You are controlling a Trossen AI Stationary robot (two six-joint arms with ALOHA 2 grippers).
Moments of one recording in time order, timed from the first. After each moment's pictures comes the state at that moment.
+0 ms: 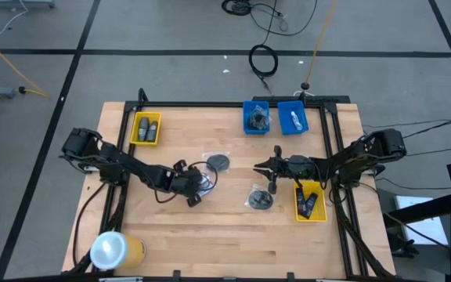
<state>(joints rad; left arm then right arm) -0.23 1.60 0.67 -0.20 -0.35 -0.56 0.01 1.52 0.25 0.97 0.18 0.04</state>
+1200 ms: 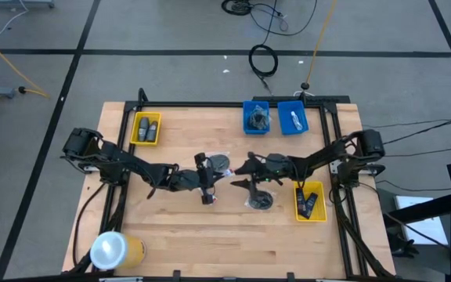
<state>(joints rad) -0.21 1.60 0.71 0.42 -0.46 0.05 0.01 1.73 0.59 0.92 -0.09 0.24</state>
